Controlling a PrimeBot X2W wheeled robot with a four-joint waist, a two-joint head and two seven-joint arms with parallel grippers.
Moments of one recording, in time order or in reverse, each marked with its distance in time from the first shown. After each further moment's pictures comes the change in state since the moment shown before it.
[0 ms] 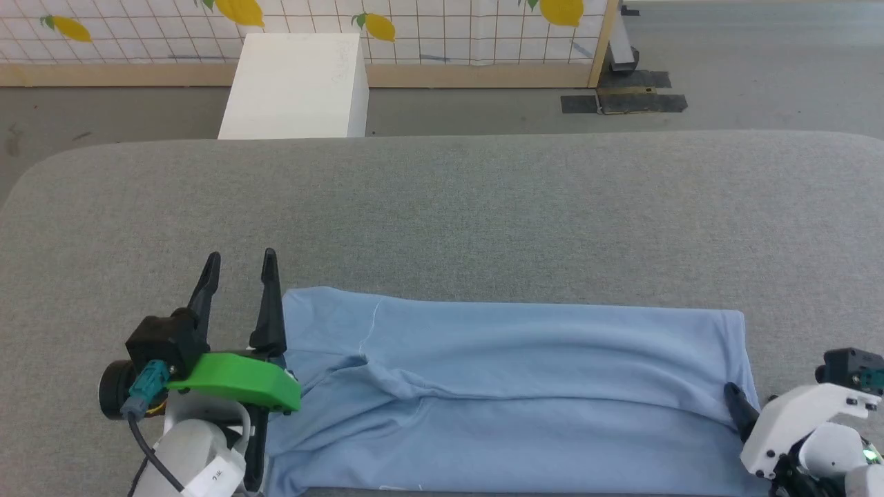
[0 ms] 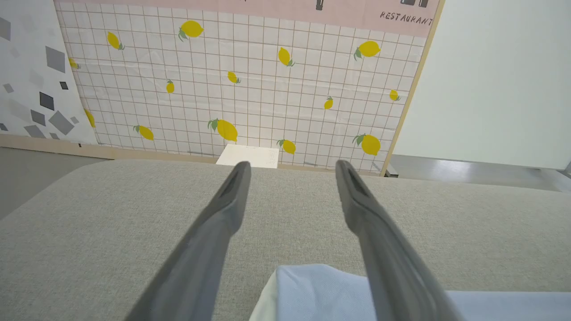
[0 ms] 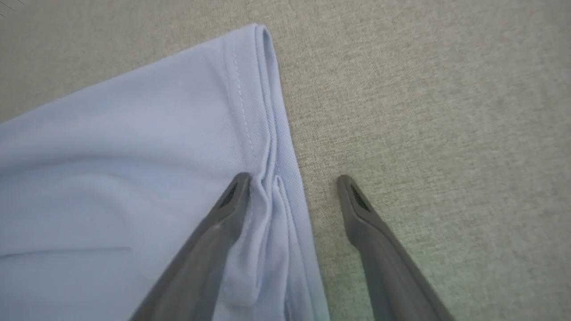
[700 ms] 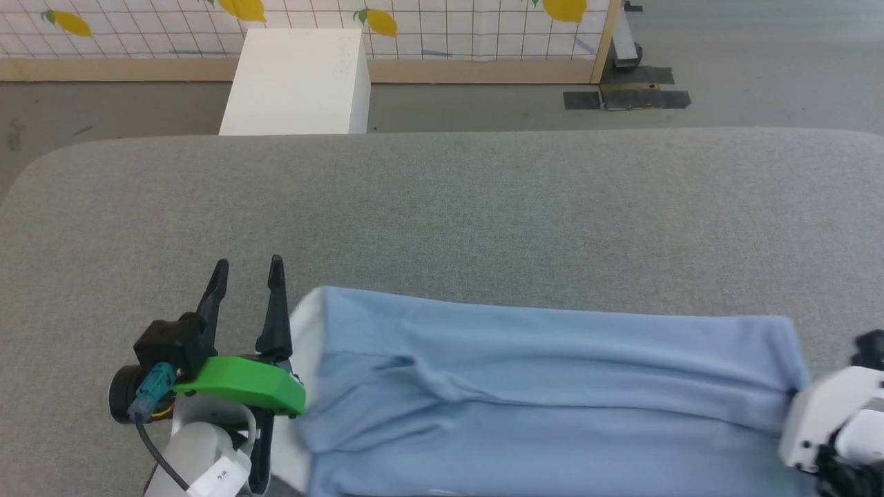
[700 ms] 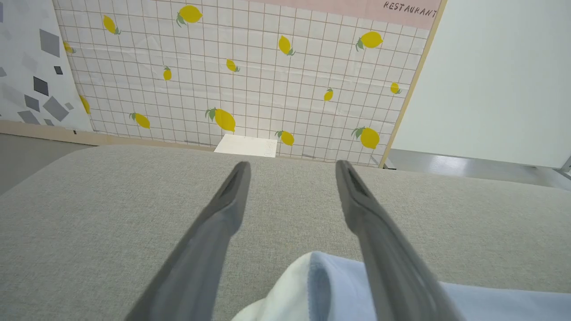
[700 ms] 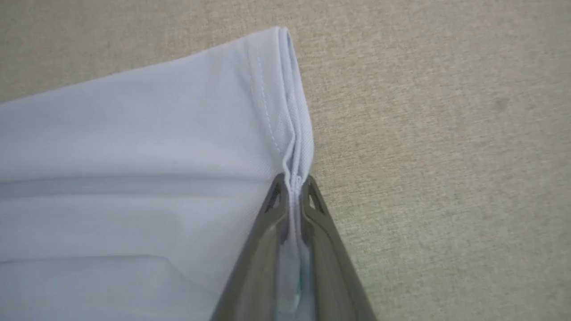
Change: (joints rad) left arm -0.001 -0.076 0.079 0.056 0.065 -0.077 -0.001; right arm -0.007 0.008 -0.077 -0.139 -0.147 0.000 0.192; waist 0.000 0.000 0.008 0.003
